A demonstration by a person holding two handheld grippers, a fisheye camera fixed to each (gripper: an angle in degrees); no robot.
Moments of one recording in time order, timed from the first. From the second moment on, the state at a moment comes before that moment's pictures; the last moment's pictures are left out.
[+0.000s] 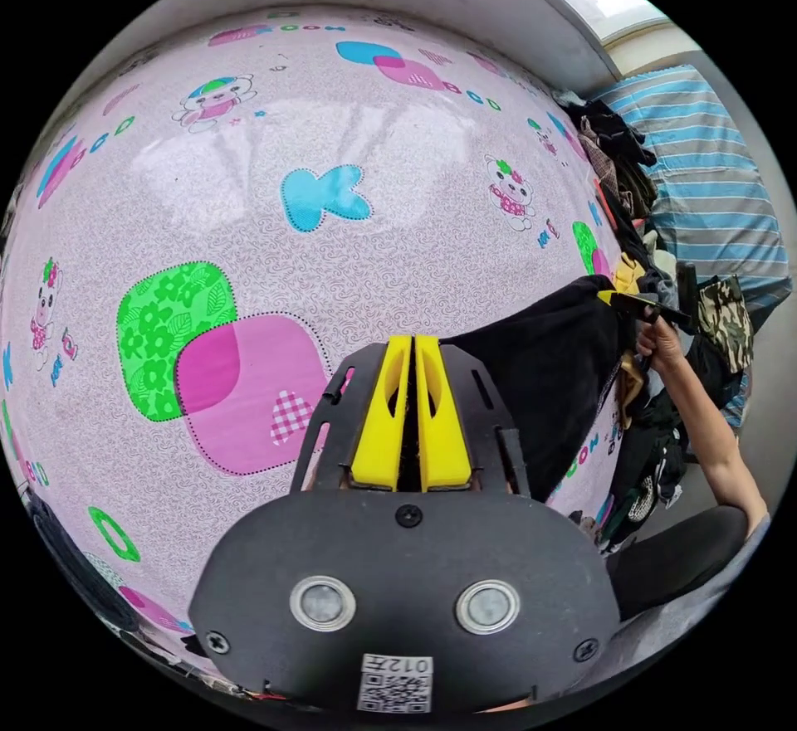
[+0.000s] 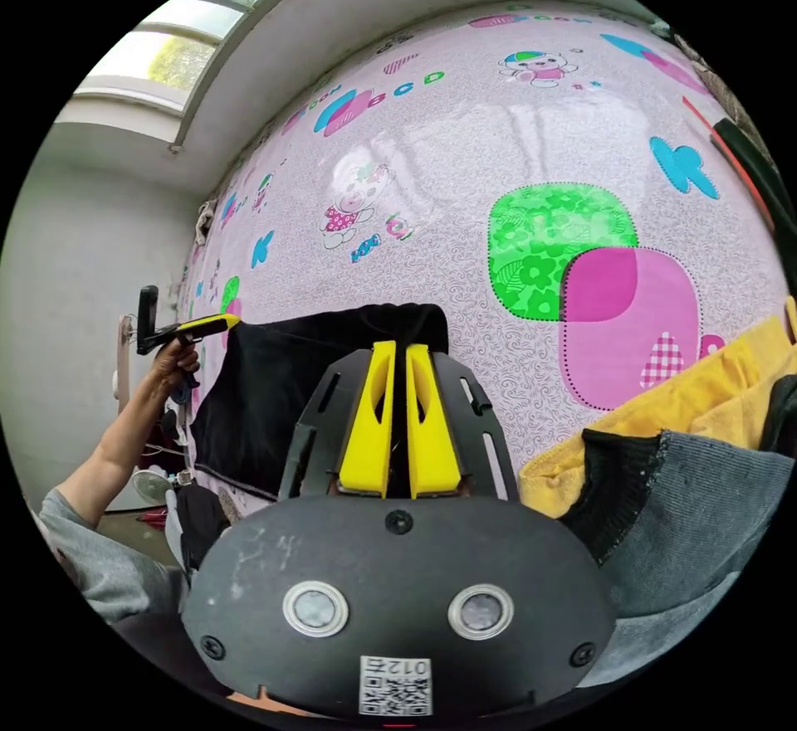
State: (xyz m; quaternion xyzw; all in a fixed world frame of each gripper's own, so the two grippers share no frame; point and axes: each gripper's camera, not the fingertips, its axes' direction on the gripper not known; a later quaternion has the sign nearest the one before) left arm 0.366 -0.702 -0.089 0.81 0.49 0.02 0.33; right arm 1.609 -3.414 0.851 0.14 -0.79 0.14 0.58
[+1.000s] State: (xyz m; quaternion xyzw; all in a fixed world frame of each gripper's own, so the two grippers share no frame) left arm 0.604 -0.648 -0.108 0.86 0.35 0.06 0.37; right arm 1.553 -3.314 0.717 0.07 -0.72 0.15 0.68
